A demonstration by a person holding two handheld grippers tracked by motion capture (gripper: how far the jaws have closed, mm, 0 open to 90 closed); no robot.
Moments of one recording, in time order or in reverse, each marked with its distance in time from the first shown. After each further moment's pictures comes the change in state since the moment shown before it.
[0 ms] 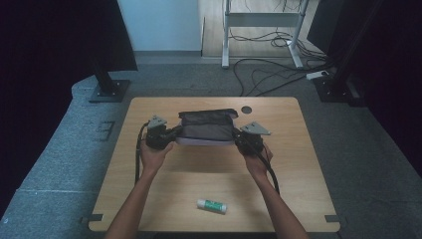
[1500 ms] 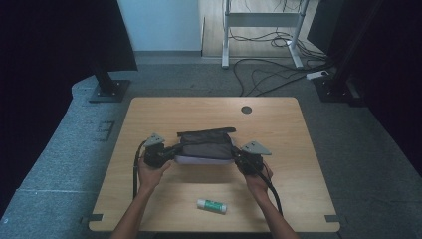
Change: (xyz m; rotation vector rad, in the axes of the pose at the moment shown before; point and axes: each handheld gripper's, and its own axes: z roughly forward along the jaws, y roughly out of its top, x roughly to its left) left arm -0.008 -0.054 -0.013 0.046 -0.102 -0.039; right arm 0.018 -0.049 -0.022 0.036 0.048 0.020
